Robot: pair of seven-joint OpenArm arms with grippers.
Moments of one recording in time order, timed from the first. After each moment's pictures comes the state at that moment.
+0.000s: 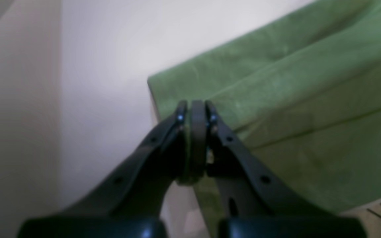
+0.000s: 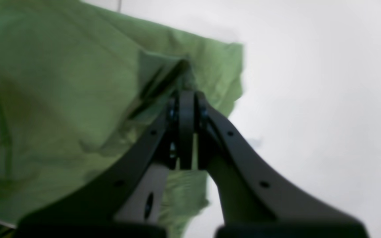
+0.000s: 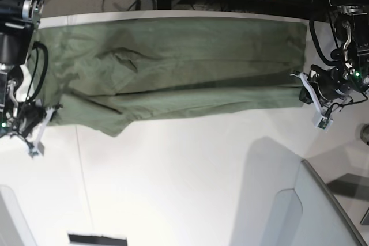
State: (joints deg) left arm 6.4 -26.7 -15.3 88.7 -18.4 -31.7 53.3; right arm 15.5 15.0 15.3 64.6 0.1 32.6 -61.2
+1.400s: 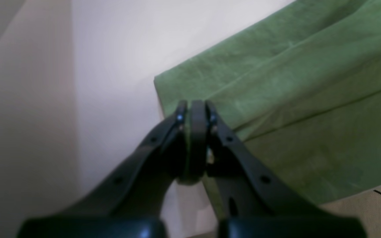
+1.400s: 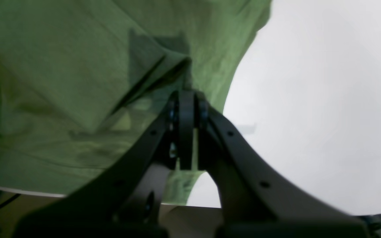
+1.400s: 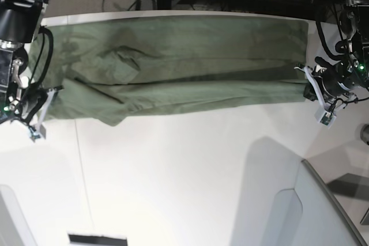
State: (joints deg) left arm 9.9 -29.0 -15.4 93.2 -19.2 -31.7 53.1; right arm 8.8 12.4 16.4 75.6 -0.1 32.4 -71.1
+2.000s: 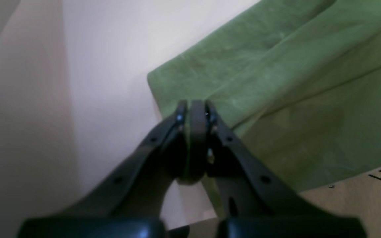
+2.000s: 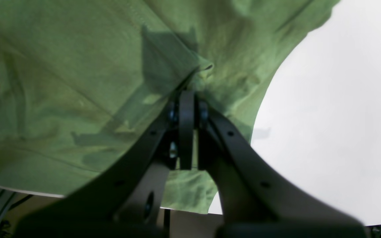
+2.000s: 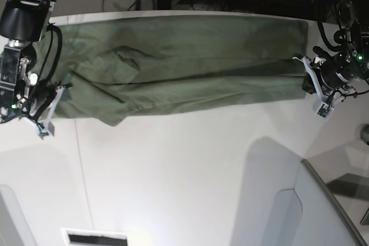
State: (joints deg) left arm 13.8 -29.0 -15.5 97.5 -18.5 -31.6 53.0; right arm 8.6 10.3 16.5 74.8 -0.1 32.3 -69.9
